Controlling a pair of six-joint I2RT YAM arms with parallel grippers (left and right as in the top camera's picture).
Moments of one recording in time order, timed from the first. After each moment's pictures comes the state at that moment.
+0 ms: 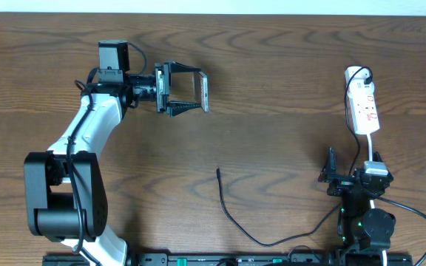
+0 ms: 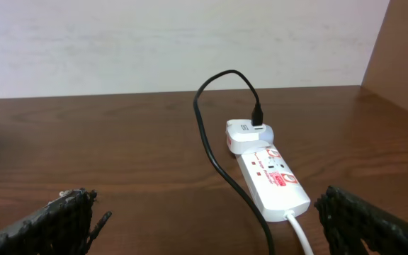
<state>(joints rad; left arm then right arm) -0.03 1.81 1.21 -0.21 1.38 -1.64 -0.05 0.01 0.01 -0.07 0.06 0.02</state>
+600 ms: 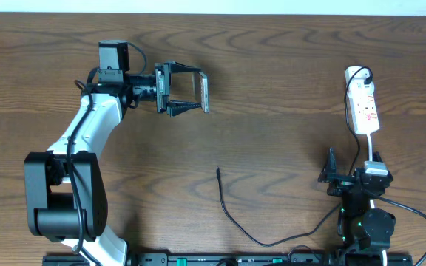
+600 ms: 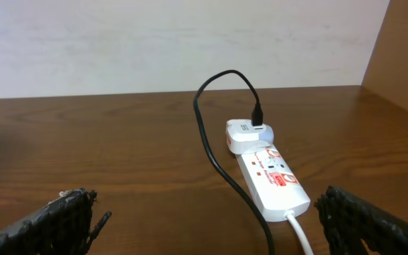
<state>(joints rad) -0.03 1.81 1.21 -0.21 1.38 -1.61 -0.05 0.01 0.01 -0.07 0.06 0.02</state>
